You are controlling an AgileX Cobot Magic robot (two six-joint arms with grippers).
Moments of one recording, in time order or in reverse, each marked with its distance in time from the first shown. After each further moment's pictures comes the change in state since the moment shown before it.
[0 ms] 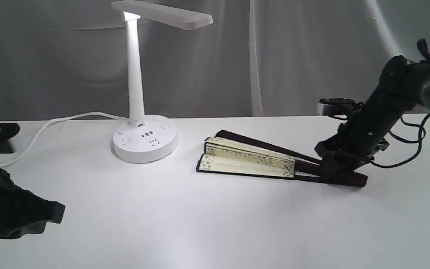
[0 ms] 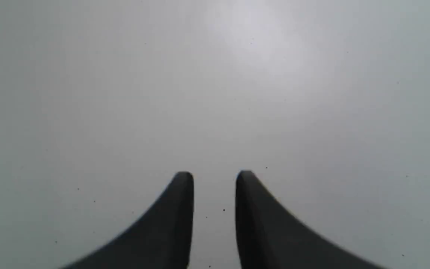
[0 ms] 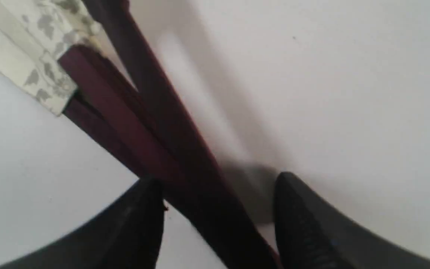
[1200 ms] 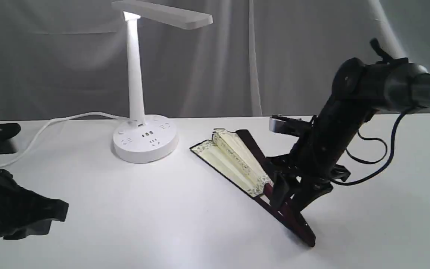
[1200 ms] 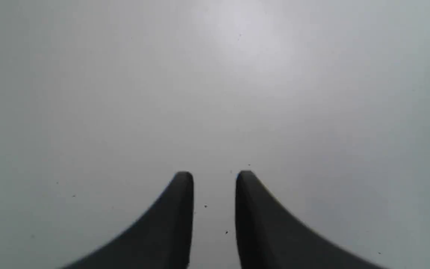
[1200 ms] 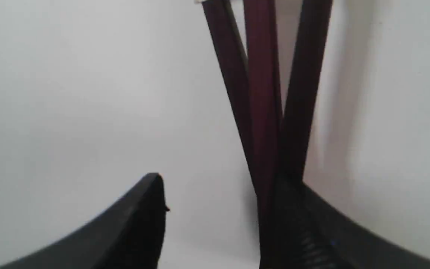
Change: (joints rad) left arm -0.005 0.000 0.000 -0.047 0.008 0.000; right arm 0.208 -0.237 0.368 0.103 0.023 0.182
